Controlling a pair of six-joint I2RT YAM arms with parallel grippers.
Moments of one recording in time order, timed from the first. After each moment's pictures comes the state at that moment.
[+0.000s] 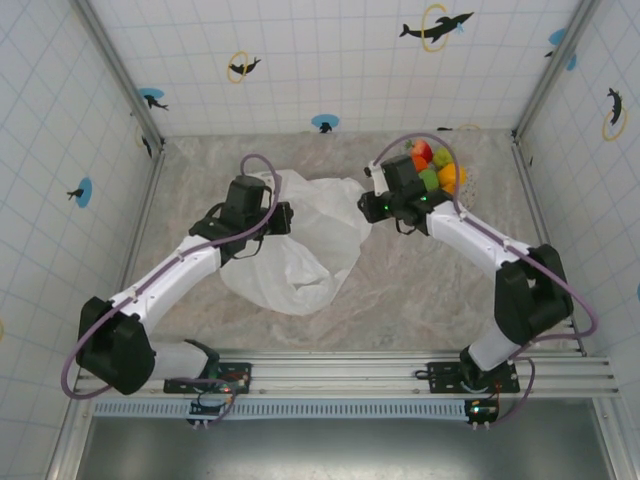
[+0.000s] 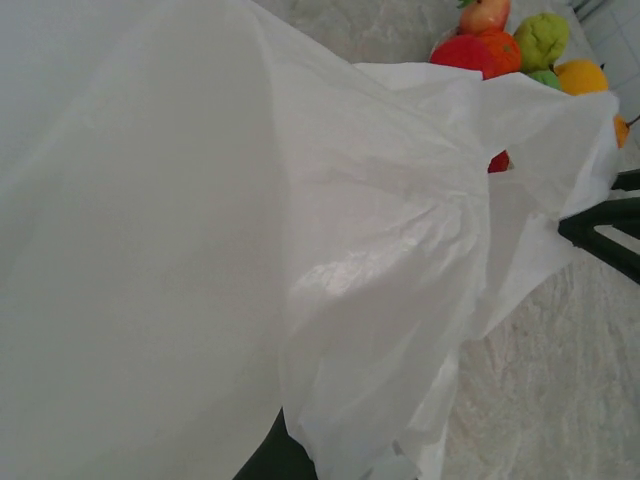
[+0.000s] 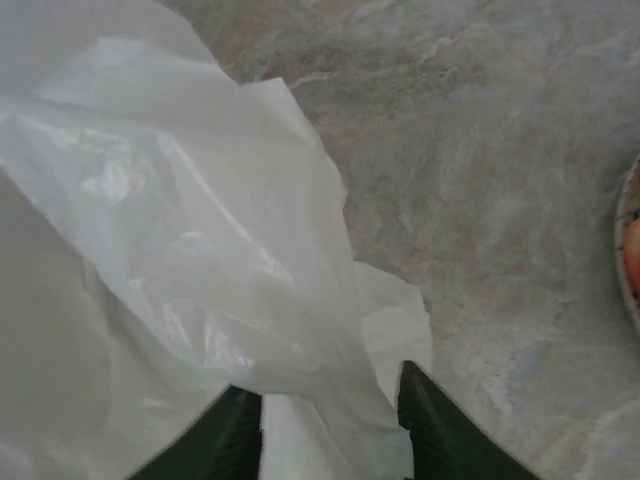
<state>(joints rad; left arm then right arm) -0.51 1.31 0.96 -0.35 0.16 -0.47 0.54 1.61 1.20 -0.38 -0.13 0.16</state>
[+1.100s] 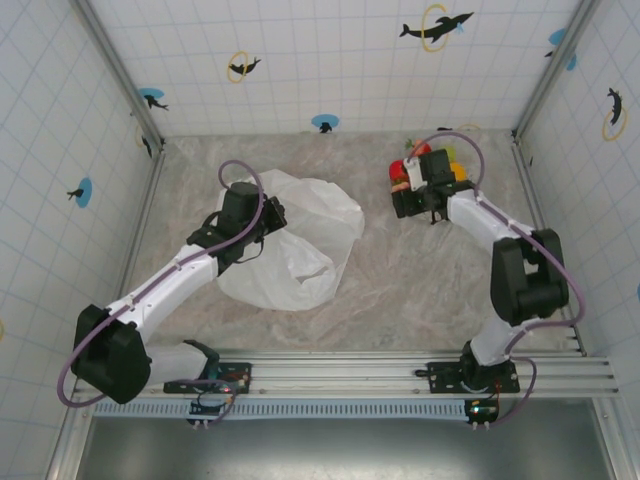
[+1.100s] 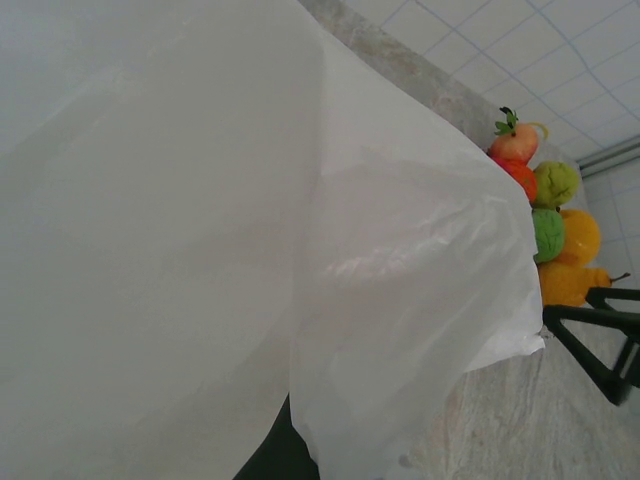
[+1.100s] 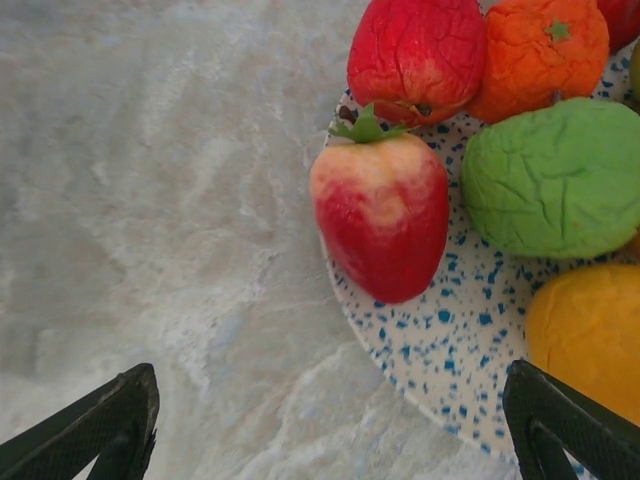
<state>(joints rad) -0.51 1.26 0.89 -0.24 0.02 -0.76 0.29 1.73 1.21 -0.41 -0.02 -0.10</state>
